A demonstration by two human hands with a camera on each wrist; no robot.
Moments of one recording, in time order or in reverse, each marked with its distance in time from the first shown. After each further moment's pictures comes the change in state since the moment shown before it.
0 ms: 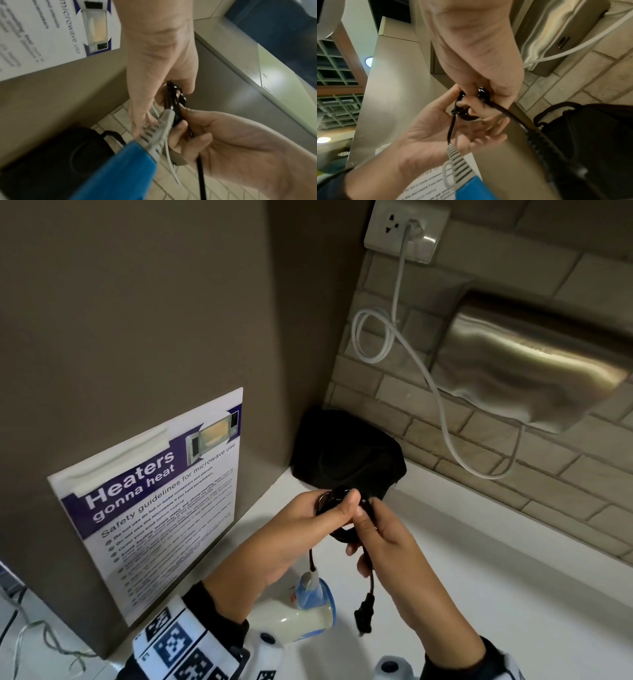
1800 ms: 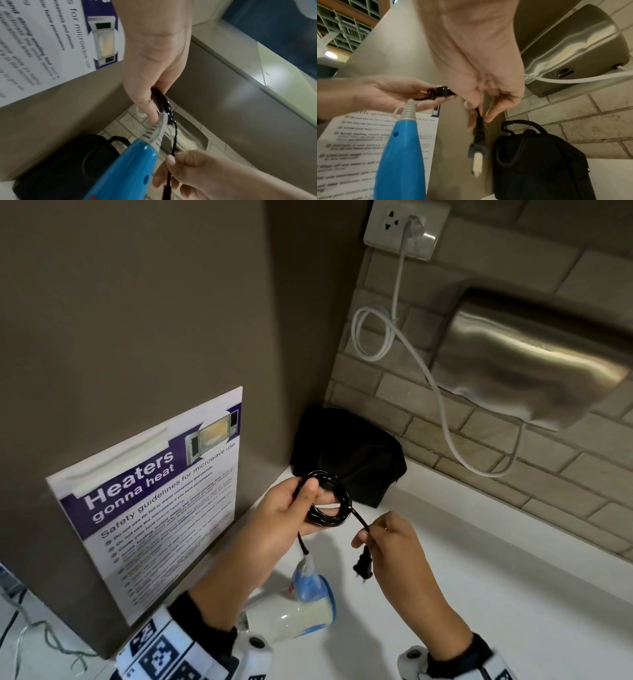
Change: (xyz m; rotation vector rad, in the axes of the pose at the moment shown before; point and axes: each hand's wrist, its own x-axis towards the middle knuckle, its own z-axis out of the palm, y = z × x) left_hand -0.004 -0.003 -0.009 -0.140 0.309 0.047; right_hand 0.026 0.078 -0.016 -0.708 0.142 -0.189
